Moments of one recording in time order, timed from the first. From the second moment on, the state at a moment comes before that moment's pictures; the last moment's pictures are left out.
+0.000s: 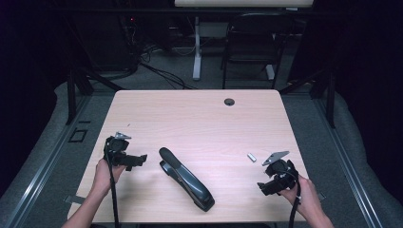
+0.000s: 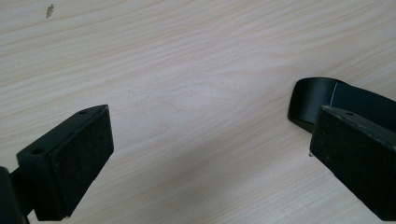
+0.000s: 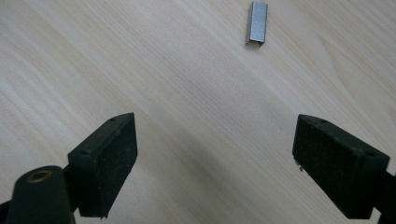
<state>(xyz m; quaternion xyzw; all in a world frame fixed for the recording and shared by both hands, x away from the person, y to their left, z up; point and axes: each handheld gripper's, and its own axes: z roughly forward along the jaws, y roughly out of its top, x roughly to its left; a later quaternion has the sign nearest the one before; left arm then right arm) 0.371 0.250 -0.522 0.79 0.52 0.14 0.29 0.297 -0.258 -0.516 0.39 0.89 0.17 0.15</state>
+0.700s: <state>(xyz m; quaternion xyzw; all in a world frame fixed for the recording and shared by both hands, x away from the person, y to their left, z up) 0.358 0.230 -0.509 0.79 0.51 0.16 0.30 0.295 -0.237 -0.516 0.38 0.89 0.22 0.12</state>
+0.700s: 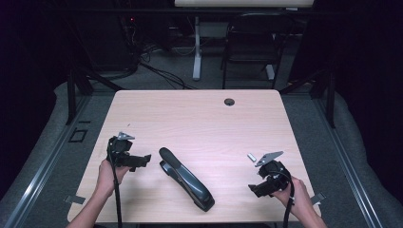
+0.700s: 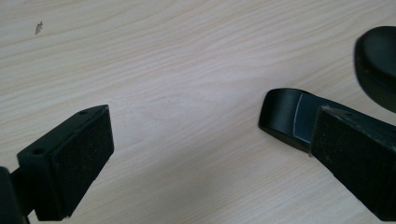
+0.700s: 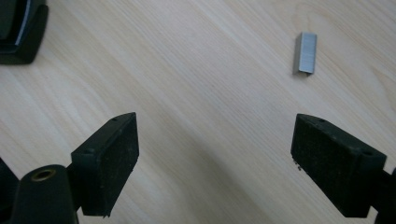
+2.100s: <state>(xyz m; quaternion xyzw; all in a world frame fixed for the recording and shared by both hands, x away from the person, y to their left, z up) 0.345 0.186 -0.510 0.83 0.44 0.07 0.32 0.293 -0.130 -0.525 0.27 0.92 0.27 0.05</state>
